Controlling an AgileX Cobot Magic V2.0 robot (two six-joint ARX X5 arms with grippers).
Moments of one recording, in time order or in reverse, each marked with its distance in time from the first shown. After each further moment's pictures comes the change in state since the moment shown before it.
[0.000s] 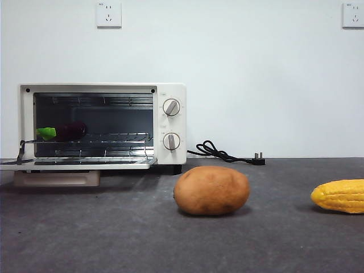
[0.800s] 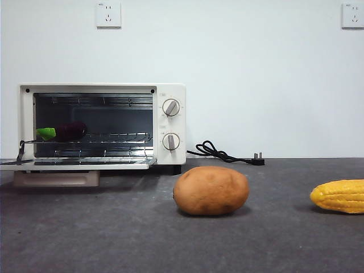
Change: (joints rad) left arm 0.000 0.005 0.000 0.005 0.000 -0.011; right arm 0.000 -0.407 -0.721 0.000 0.034 -0.034
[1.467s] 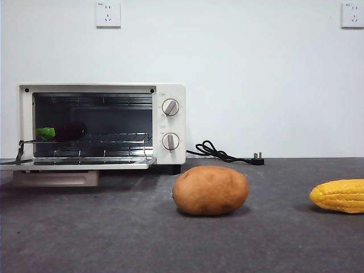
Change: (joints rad) left arm 0.351 0.419 0.000 0.323 0.560 -0.008; right arm 0.013 -0.208 -0.231 0.000 0.003 0.000
